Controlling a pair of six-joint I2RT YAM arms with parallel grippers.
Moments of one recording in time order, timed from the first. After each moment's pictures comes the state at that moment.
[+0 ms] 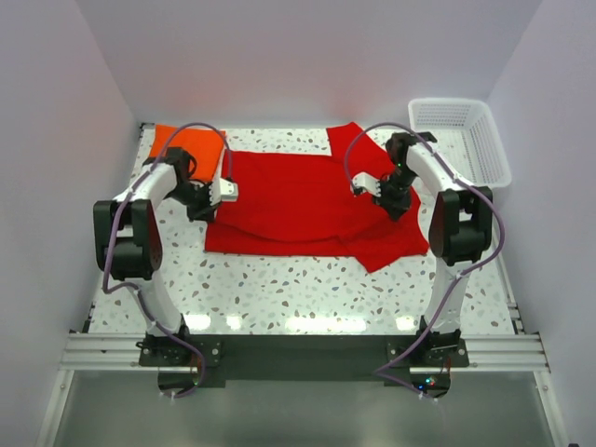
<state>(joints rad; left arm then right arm) 0.04 1.87 1.36 -0.98 0.54 1.36 0.14 2.05 1.74 -1.35 -0.20 -1.31</state>
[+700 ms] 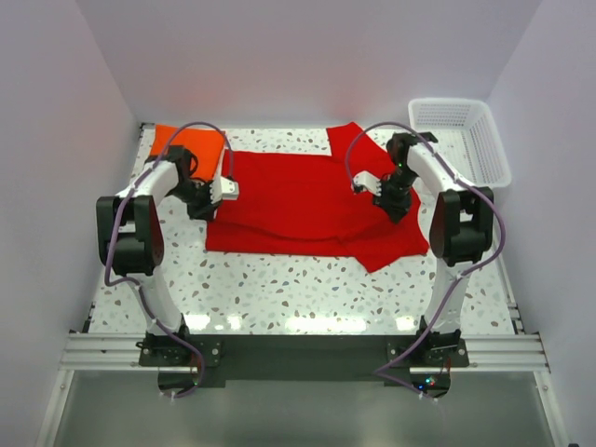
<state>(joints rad) 0.04 1.92 1.40 -0.97 0.52 1.37 0.14 2.04 1.71 -1.36 -0.20 -1.23</state>
